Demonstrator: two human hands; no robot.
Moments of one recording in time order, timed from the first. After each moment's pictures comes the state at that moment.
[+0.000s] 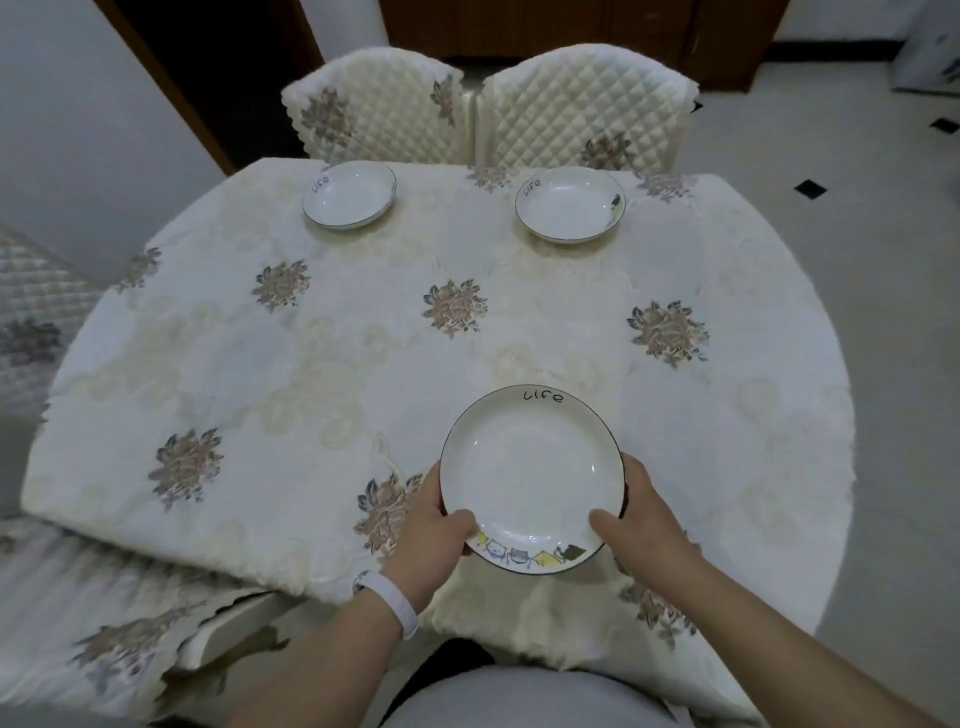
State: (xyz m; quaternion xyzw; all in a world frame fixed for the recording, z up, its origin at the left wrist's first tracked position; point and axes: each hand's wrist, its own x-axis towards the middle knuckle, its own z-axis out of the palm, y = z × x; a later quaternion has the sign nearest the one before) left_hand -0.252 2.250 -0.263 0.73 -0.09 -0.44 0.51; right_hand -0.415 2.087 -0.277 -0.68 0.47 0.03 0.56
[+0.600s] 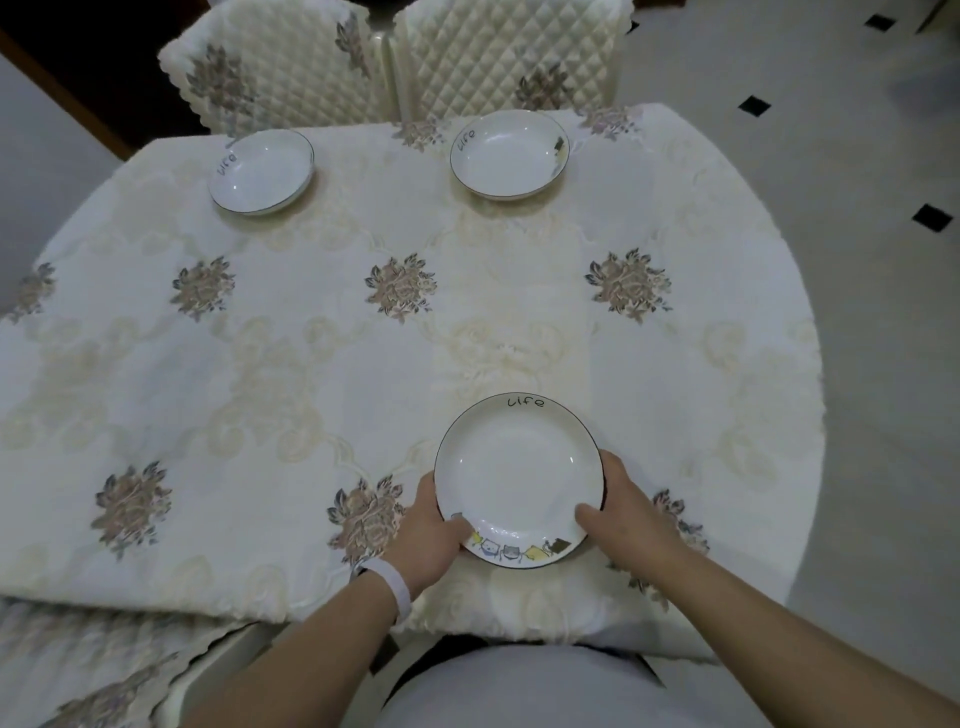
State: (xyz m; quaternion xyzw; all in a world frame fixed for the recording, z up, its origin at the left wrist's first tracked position) left_hand -0.234 2.242 -0.327 0.79 -0.14 -0.50 0.32; right_hand -0.424 2.089 -0.317 -0.68 0.51 0.09 0.51
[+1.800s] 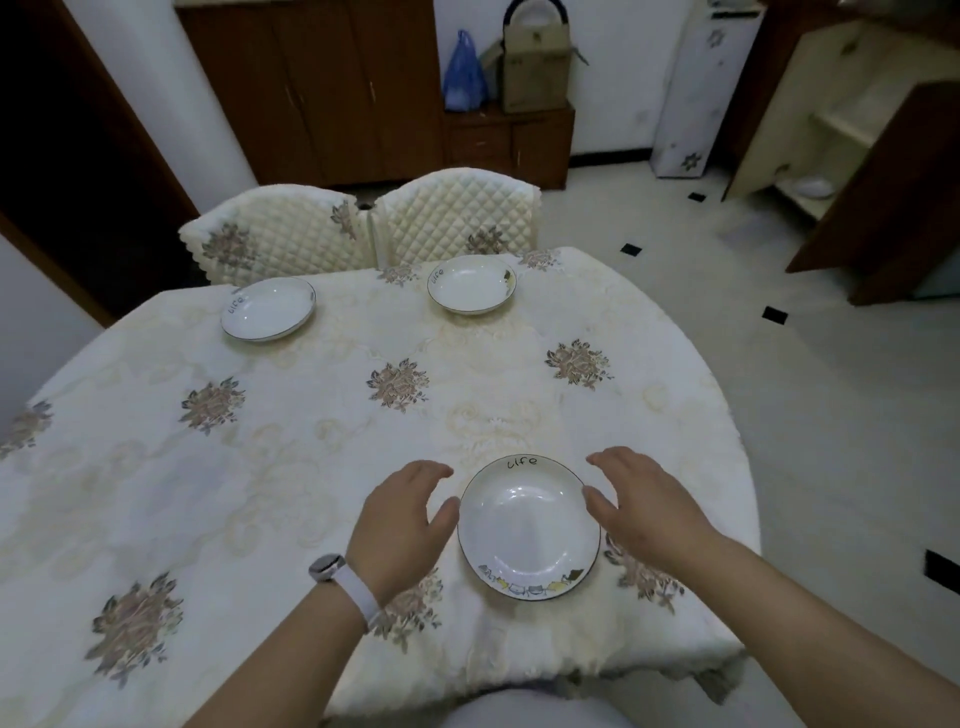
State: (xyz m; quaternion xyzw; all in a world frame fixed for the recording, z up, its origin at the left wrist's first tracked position) left_hand -0.172 2.262 -0.209 0.78 -0.56 -0.16 0.21; right_hand -0.422 2.127 -0.205 -0.87 0.46 0.00 0.19
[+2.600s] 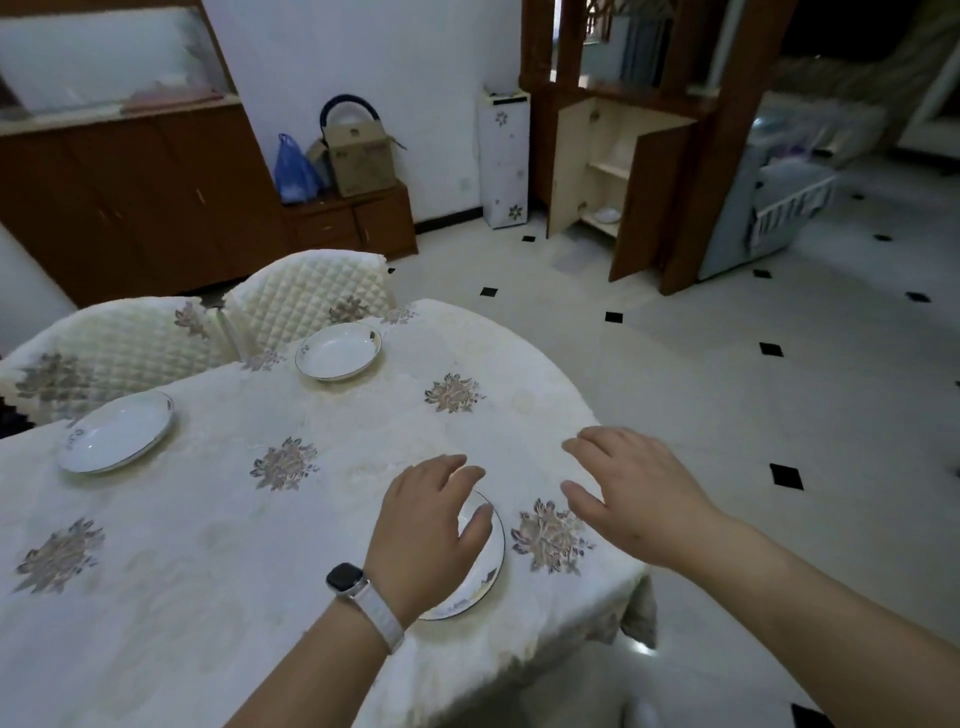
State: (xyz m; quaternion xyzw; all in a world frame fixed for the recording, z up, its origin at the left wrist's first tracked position) left_hand -0.280 2.240 -0.156 0.61 -0.76 -0.04 0.23; right_hand -0.519 2.201 -0.122 -0.84 0.54 -0.05 0.03
